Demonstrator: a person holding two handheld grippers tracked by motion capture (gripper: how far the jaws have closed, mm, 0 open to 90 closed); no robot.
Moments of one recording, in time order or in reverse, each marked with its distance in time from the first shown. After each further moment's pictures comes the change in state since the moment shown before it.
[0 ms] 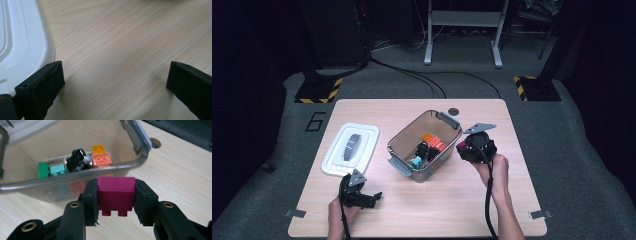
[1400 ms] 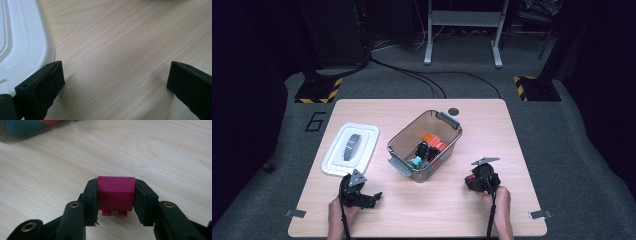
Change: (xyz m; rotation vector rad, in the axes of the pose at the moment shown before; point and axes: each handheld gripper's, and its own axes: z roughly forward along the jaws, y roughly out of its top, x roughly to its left) left arm 0.000 0.000 0.001 -0.006 0.003 0.000; right arm -0.006 -0.116 0.056 0.190 0.023 0.171
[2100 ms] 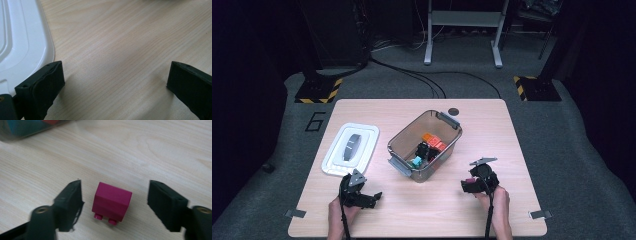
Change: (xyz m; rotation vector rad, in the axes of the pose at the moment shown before) left arm 0.000 0.000 0.000 0.001 0.001 -0.001; right arm 0.009 0.002 -0.004 0.027 -0.029 0.013
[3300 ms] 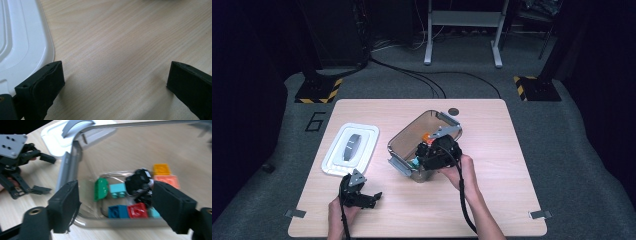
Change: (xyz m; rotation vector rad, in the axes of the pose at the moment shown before) left arm 0.000 0.000 0.000 0.000 -0.001 0.000; right arm 0.089 0.116 -0.048 -0.216 0.270 -0.284
